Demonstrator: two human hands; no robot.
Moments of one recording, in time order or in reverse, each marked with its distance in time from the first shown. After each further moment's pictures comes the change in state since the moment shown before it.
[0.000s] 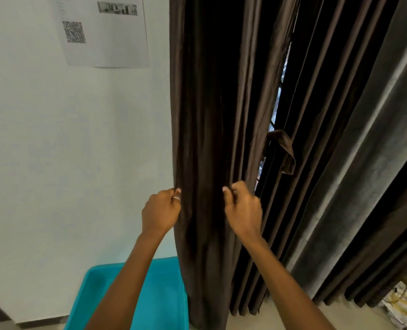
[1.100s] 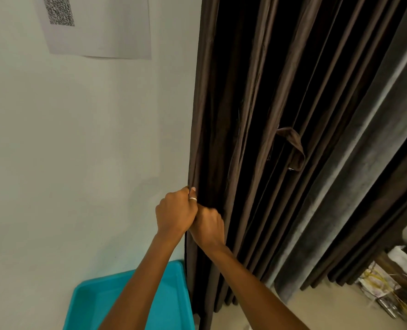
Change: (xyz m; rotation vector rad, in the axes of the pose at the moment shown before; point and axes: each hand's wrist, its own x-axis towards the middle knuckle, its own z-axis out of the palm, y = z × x) left_hand 0.043 -0.014 0.010 0.076 -0.047 0.157; right_hand -0.026 -0.061 0.121 -0.095 -0.290 0.090
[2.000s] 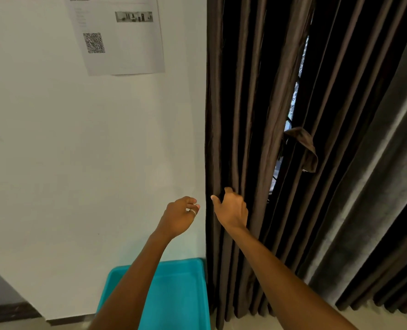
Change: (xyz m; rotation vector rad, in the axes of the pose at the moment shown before) left_hand -0.025 -0.025 0.004 -0.224 -0.281 -0.110; right_hand 0.023 0.032 -0.047 0.012 0.000 0.140
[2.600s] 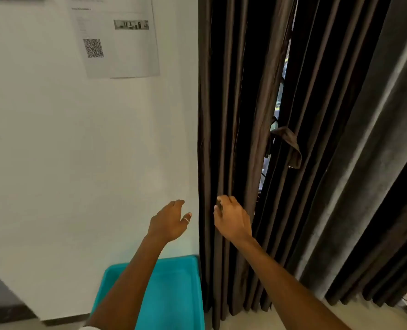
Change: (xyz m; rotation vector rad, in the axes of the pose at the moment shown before) left_hand -0.035 -0.004 -0.004 0.431 -0.024 0.046; right_hand -0.044 0.026 -0.024 -0.068 -0.012 -0.244
